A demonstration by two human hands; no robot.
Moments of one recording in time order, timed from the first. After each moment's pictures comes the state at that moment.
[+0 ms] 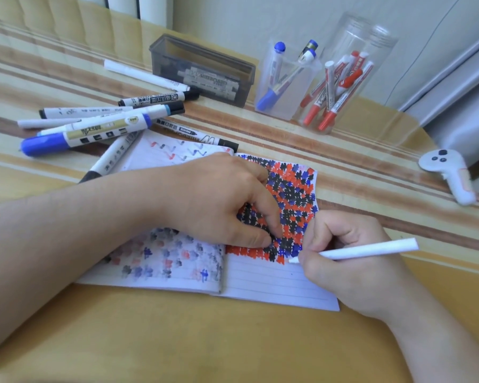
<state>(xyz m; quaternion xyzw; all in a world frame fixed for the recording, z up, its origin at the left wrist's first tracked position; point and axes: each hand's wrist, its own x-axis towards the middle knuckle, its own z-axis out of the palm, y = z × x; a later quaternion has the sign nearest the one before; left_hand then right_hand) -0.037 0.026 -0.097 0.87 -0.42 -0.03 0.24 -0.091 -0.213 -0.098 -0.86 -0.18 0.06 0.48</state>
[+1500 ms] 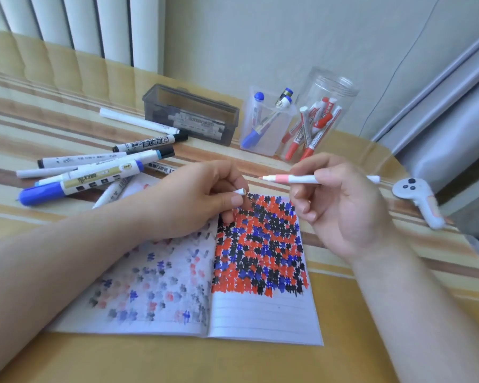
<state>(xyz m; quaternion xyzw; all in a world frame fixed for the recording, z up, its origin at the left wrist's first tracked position) -0.016 0.041 -0.087 0.83 -0.20 -0.07 0.52 -0.013 -0.193 -0.053 -0.65 -0.14 0.08 0.74</state>
